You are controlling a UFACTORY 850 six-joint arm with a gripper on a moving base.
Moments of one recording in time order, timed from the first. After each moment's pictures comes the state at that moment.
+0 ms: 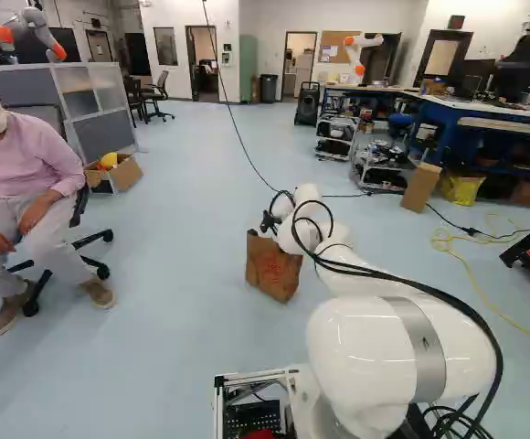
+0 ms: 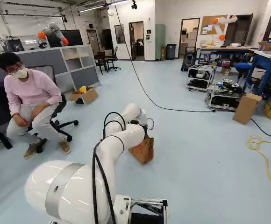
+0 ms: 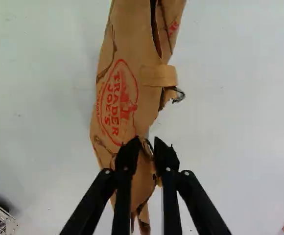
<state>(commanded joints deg) -6.1 -111.2 -157.0 0.0 -36.3 -67.4</state>
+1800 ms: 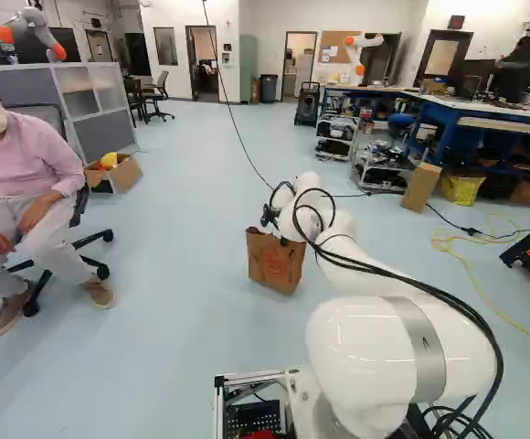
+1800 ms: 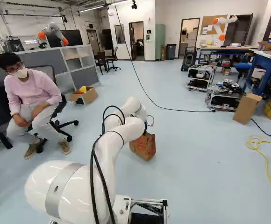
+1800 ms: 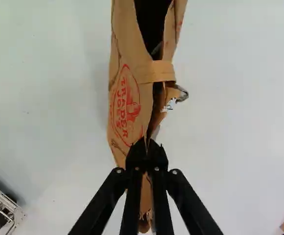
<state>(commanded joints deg) -6.0 -102.5 -147.0 0.0 -36.3 -67.4</state>
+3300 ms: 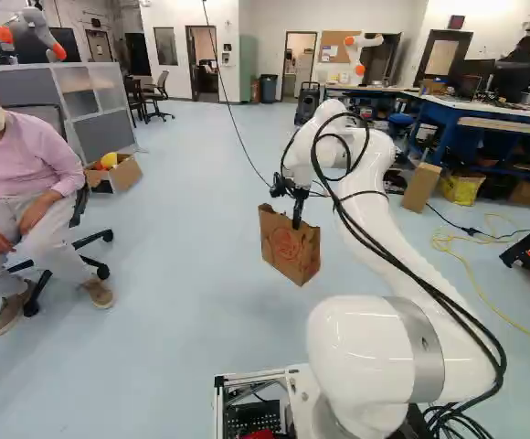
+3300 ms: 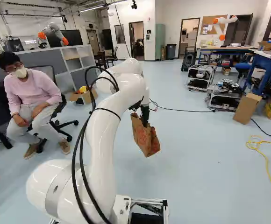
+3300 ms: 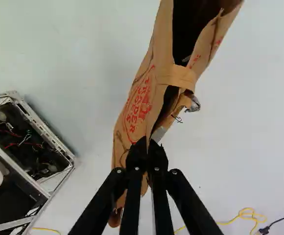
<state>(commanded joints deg) -9.2 -64.7 -103.7 0.0 -39.1 -67.4</state>
